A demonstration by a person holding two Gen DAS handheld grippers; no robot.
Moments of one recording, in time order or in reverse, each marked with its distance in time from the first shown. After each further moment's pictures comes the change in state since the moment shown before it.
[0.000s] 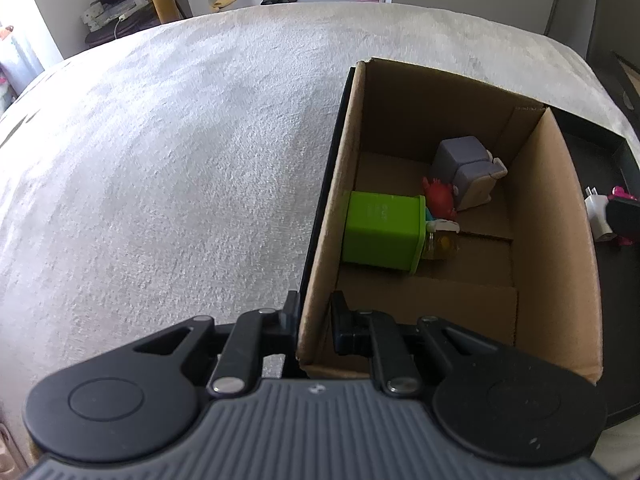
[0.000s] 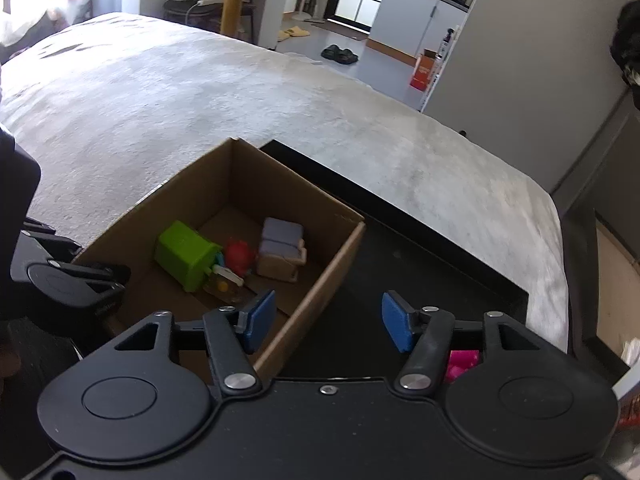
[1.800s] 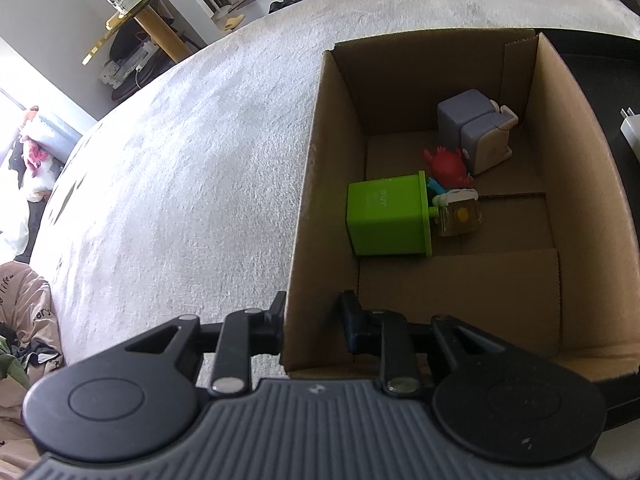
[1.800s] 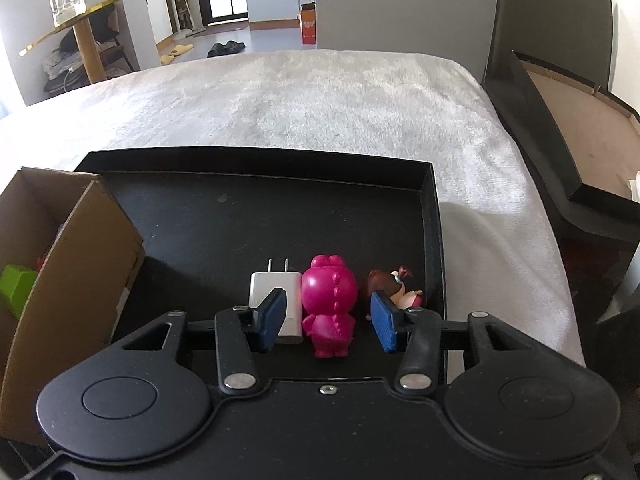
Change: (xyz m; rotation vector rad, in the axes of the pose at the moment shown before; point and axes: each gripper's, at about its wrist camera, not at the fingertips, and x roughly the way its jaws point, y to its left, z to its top) left arm 0.006 -0.054 0.000 0.221 0.023 0.272; right arm 0.085 -0.154 -0.083 0.438 0.050 -0.027
